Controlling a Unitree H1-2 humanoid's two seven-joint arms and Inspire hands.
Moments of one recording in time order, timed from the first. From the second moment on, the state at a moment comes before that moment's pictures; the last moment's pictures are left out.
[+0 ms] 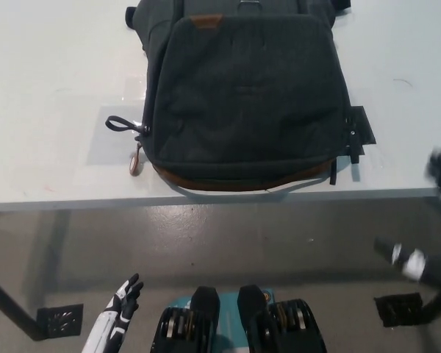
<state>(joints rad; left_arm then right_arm) 0.17 0.14 -0.09 0.01 0.14 -0.14 -0.03 -0.08 -0.24 -0.05 -0.36 0.11 -0.19 0.09</state>
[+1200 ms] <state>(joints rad) 0.18 0.14 -0.10 0.00 0.15 -0.15 -0.03 -0.87 -0.10 -0.12 0.49 0.47 0.24 0.20</state>
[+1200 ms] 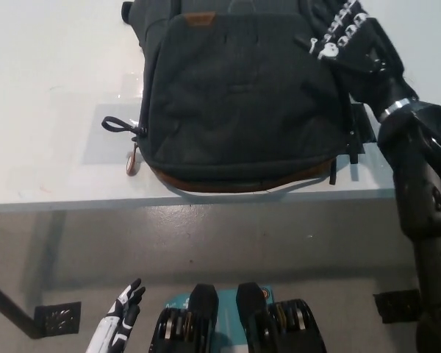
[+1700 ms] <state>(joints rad) 0.18 0.14 -0.09 0.00 0.15 -0.15 -0.03 -0.88 -0.08 -0.09 0.61 0.45 0.19 0.26</state>
